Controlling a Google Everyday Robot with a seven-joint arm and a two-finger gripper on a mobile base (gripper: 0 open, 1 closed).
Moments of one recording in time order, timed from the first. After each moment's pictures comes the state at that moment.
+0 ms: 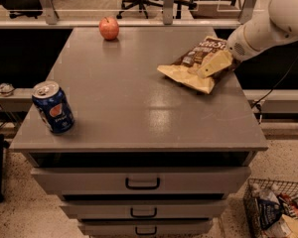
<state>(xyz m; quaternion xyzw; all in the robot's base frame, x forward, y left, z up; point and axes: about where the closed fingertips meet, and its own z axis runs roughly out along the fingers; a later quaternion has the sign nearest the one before) 0.708 -0.220 0.876 -0.39 0.85 0.03 0.36</state>
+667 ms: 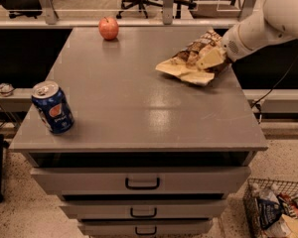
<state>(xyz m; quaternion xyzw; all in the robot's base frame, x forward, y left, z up) 0.716 -0.207 0.875 -0.36 0.85 0.06 0.36</state>
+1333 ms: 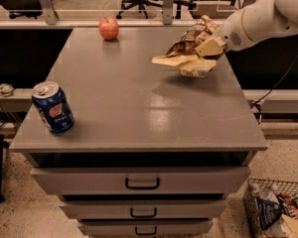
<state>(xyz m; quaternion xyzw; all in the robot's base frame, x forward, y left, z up) 0.691 -0.172 0.928 -0.43 0.80 0.07 0.42</state>
